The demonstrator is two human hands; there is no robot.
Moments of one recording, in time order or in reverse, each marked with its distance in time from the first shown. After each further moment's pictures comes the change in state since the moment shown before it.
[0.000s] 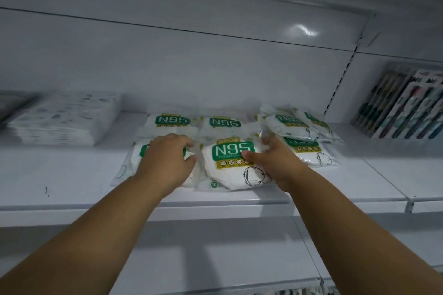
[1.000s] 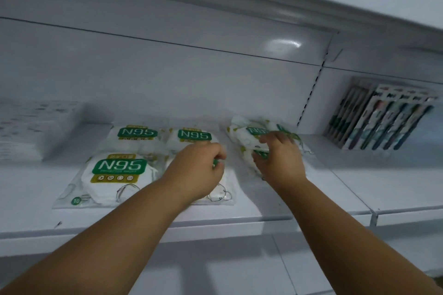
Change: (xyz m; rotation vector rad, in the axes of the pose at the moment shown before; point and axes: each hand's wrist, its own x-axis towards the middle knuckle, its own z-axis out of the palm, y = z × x) left_hand 0.019 0.103 0.034 -0.157 -0.067 0.294; right_hand 0.036 0.025 -0.077 -0.896 0.481 -0.584
